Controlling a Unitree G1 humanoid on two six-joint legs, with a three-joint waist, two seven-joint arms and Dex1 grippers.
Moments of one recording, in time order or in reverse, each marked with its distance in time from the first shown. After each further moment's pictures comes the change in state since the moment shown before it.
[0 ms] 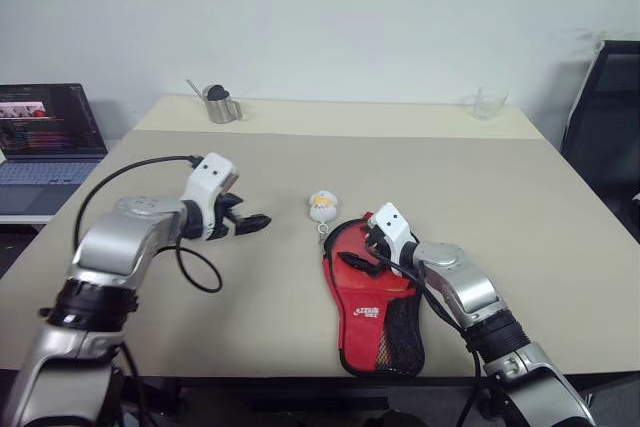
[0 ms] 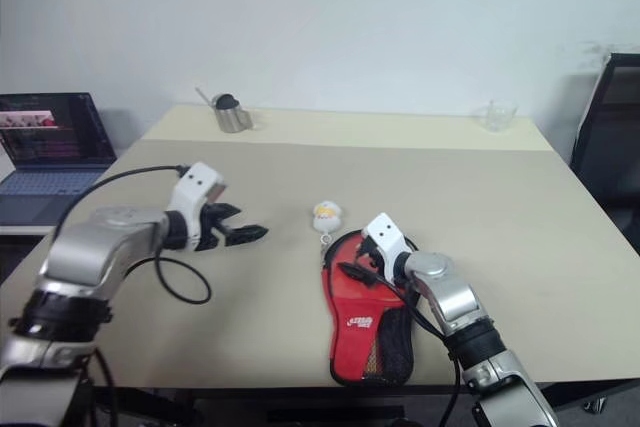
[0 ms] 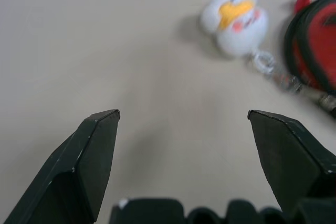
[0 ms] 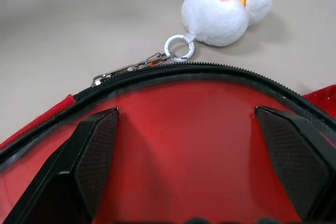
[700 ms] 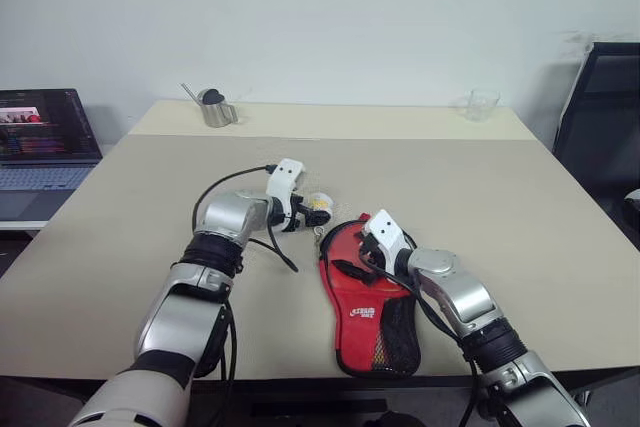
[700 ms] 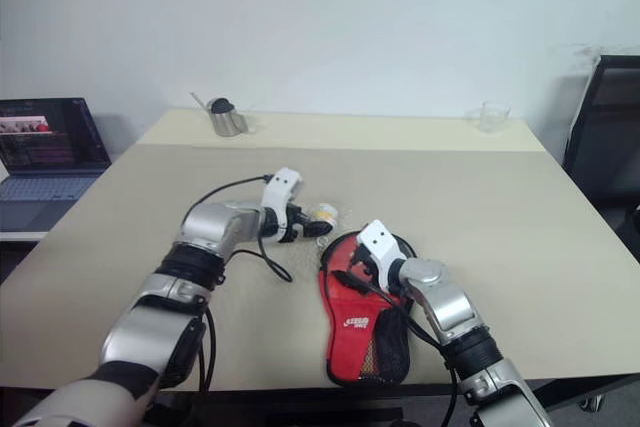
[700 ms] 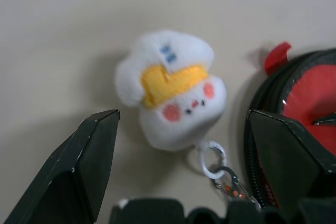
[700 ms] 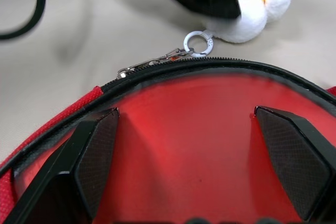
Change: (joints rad) left arm -0.266 -0.380 -0.073 0.573 0.138 -0.088 0.068; right arm 0.035 0.020 0.028 -0.050 -0.013 0.013 -0.001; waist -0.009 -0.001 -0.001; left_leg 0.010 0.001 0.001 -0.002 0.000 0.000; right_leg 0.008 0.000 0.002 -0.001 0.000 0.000
